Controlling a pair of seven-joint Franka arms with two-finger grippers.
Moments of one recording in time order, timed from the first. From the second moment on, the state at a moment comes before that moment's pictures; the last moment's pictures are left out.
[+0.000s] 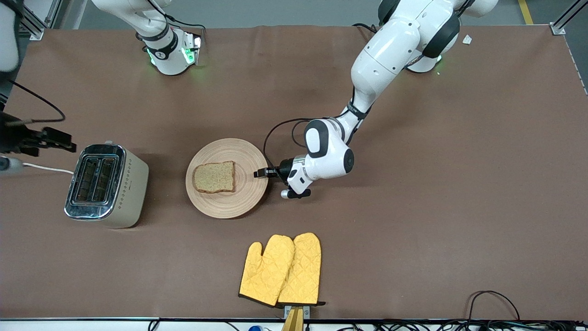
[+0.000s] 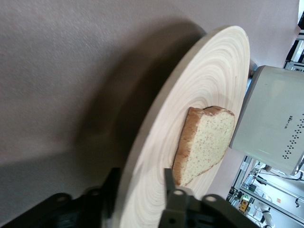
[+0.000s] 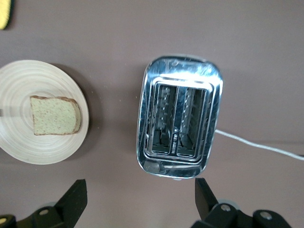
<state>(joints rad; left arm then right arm) -0.66 1.00 -0.16 -1.33 -1.32 2.52 0.14 0.10 0.14 -0.22 -1.48 0.05 1.56 -0.23</state>
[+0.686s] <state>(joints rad) -0.63 0.93 -0.15 -1.33 -1.29 2.50 0.27 0.01 0.10 -0.12 -1.46 0.05 1.55 -0.25</state>
